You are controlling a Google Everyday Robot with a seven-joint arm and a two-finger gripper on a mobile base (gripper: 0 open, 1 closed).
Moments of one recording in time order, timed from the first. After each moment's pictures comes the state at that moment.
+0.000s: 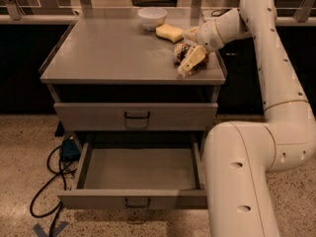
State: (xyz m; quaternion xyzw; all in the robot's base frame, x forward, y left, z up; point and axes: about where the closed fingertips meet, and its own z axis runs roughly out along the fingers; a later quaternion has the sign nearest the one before) arm 0.783 -0.094 0.849 -0.60 0.65 0.23 0.39
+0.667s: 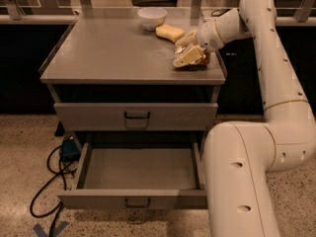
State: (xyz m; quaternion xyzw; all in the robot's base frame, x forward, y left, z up) arm 0.783 -0.094 0.849 -0.60 0.65 0.23 0.39
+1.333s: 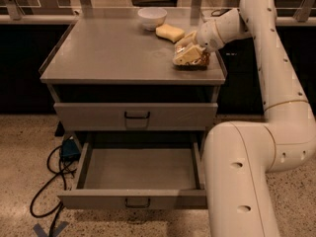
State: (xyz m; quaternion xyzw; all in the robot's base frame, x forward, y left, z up) arm 0.783 -0.094 0.849 -0.60 0.65 0.23 0.39
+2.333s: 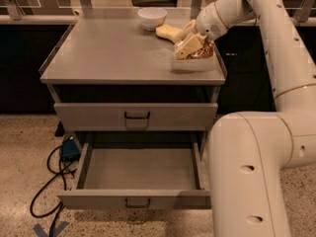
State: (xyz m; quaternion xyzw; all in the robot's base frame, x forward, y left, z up) arm 0.752 -0.084 0.895 -0.63 0.66 0.21 0.36
